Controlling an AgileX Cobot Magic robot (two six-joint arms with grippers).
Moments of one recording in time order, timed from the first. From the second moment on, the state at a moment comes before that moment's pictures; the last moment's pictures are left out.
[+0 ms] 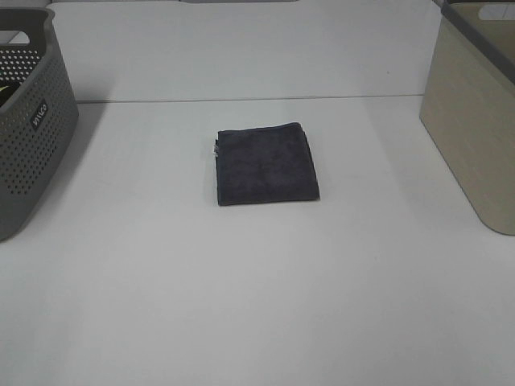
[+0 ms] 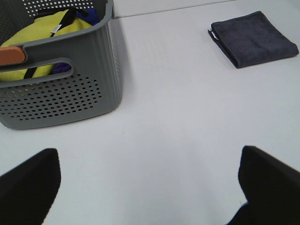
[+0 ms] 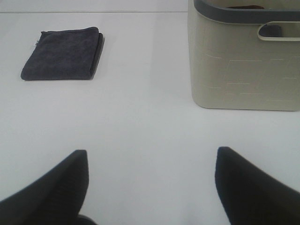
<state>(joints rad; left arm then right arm) -0.06 0.00 -0.50 -0.09 1.05 0.10 -0.07 -0.01 -0.51 0.15 1.07 -0.16</state>
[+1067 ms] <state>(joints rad) -0.06 0.00 -0.50 -0.09 1.05 0.10 -0.07 -0.01 -0.51 0.15 1.07 -0.16</state>
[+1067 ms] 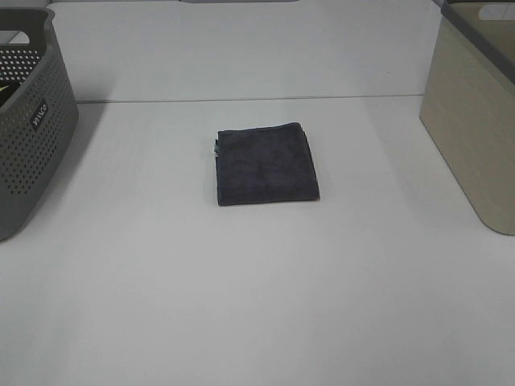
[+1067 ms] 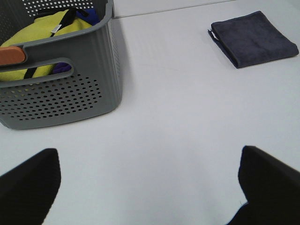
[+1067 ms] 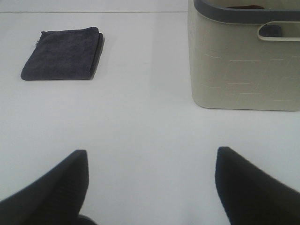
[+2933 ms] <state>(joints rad) -0.06 0.00 -0.50 -0.09 1.05 0.10 -0.07 -0.01 -0.51 0.15 1.07 -0.16</state>
